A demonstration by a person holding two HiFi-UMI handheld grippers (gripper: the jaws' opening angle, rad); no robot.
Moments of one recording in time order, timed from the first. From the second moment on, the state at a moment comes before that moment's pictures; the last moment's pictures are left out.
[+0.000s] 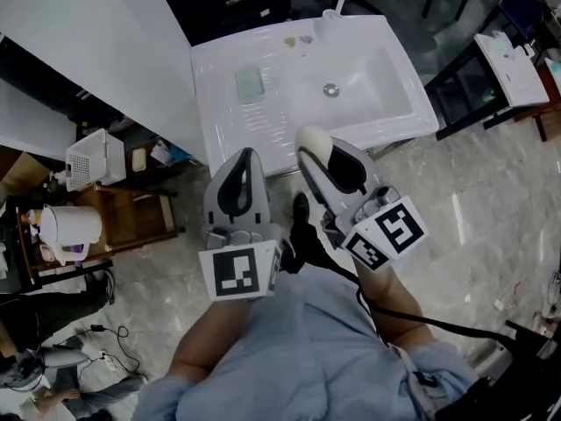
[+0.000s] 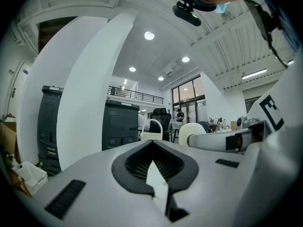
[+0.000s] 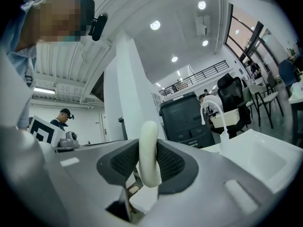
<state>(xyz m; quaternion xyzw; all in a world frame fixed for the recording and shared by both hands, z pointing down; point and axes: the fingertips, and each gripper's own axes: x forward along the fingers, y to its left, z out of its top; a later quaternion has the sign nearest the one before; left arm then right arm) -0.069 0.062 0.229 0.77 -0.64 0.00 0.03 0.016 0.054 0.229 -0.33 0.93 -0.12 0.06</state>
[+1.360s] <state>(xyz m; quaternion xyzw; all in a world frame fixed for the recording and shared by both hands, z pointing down) -0.103 -0.137 0.231 0.72 -0.70 0.03 0.03 -0.028 -0.166 0.256 -0.26 0.95 -0.17 0.04</state>
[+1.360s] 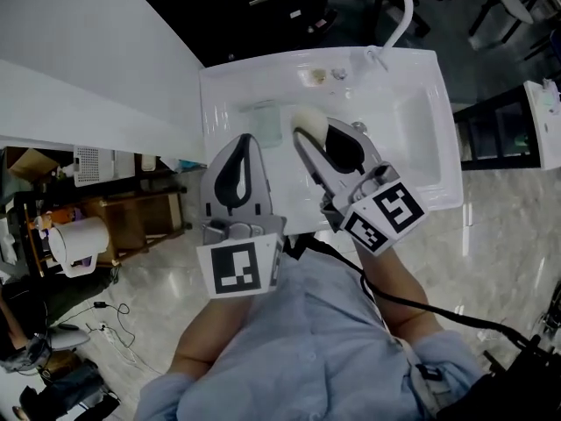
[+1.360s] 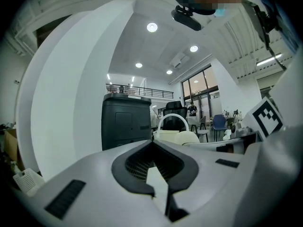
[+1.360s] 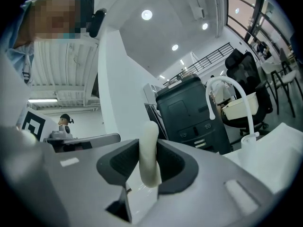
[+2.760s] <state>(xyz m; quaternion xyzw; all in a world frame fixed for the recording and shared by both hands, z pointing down) -0.178 -0.231 0.369 0.76 -0.62 0.09 0.16 -0.128 -0.240 0.447 -0.30 0.91 -0.30 -0.06</state>
